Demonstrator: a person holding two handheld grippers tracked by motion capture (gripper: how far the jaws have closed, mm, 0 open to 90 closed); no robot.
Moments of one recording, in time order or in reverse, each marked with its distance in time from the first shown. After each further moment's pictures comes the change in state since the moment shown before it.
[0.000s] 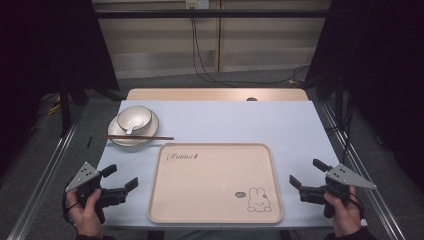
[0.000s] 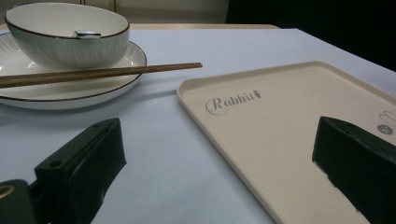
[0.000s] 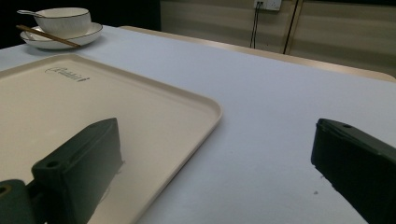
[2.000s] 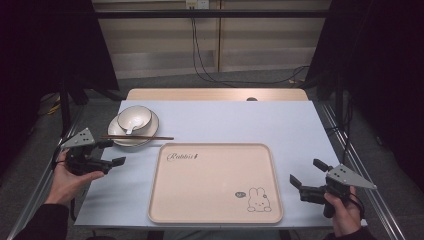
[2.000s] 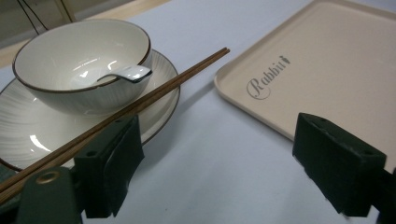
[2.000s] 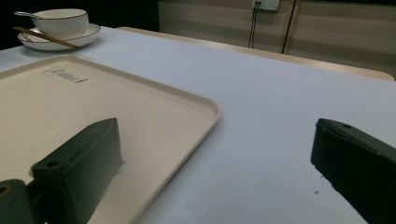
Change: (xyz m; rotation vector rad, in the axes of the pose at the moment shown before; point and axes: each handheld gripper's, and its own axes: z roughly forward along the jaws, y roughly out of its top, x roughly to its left) left arm 0.089 0.063 0.031 0.235 -0.175 0.274; right arm -0.001 -0.001 0.001 -0.003 -0.009 0.008
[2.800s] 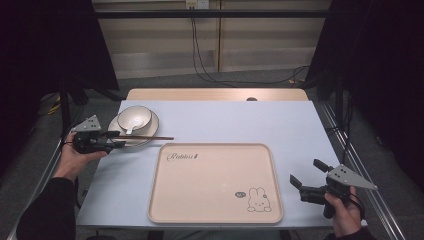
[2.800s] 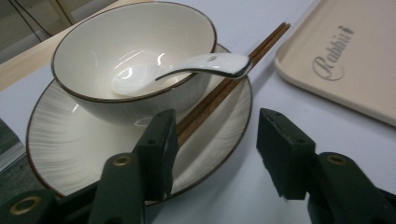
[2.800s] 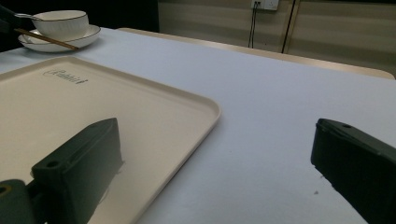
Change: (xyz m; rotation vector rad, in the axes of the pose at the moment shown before) left arm 0.062 0.000 0.037 0.056 -0.011 0.118; right arm 0.000 -0.001 -0.001 -0.001 0.000 0.011
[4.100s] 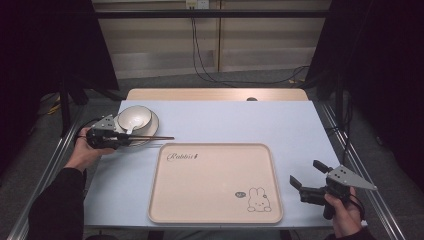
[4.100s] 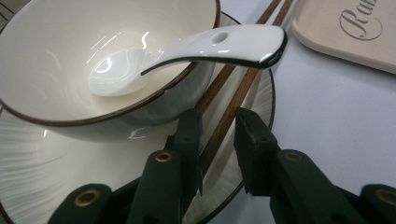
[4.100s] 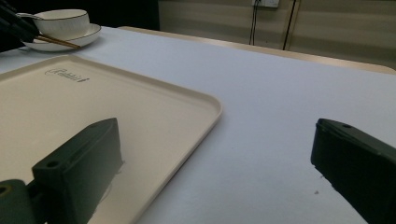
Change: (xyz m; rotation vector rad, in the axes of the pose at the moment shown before) left arm 0.008 0.009 0.033 0.153 -0.049 0.115; right arm 0.001 -0.002 0.000 0.007 0.002 0.009
